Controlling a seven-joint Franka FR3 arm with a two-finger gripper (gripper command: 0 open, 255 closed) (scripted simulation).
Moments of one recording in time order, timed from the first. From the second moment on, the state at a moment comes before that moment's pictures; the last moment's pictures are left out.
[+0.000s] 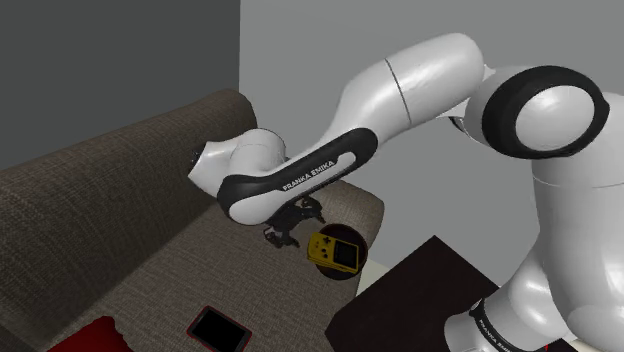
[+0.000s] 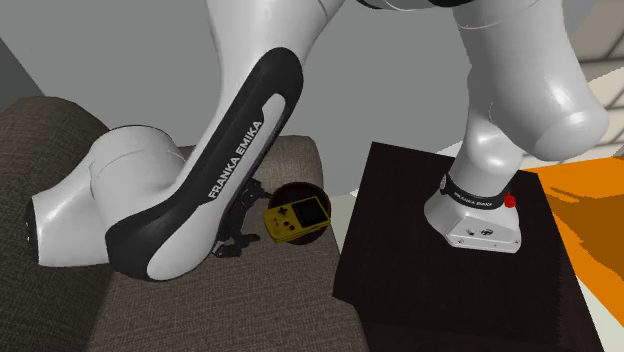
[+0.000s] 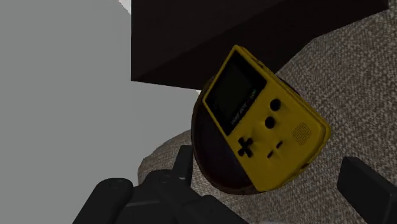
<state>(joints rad) 0.38 0.67 0.35 -1.65 -0.47 1.41 1.16</state>
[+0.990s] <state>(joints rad) 0.50 1.16 0.18 -1.15 -0.37 1.02 1.49</state>
